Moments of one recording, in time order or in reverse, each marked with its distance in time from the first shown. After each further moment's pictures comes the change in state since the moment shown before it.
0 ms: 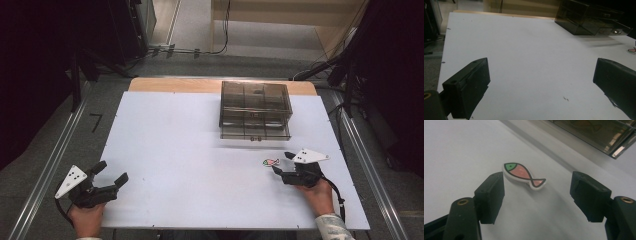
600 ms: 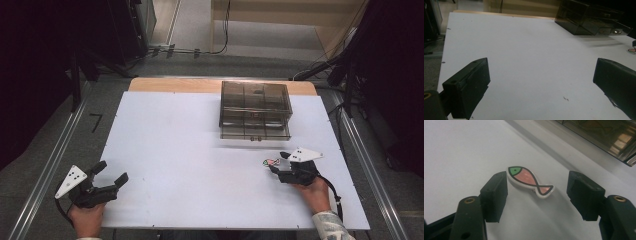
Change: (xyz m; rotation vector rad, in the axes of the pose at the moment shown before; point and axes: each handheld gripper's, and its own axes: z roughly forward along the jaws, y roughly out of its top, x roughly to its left) left arm 0.000 0.000 0.000 0.000 0.000 0.001; right arm 0.002 0.005 0.009 0.014 0.019 -0.023
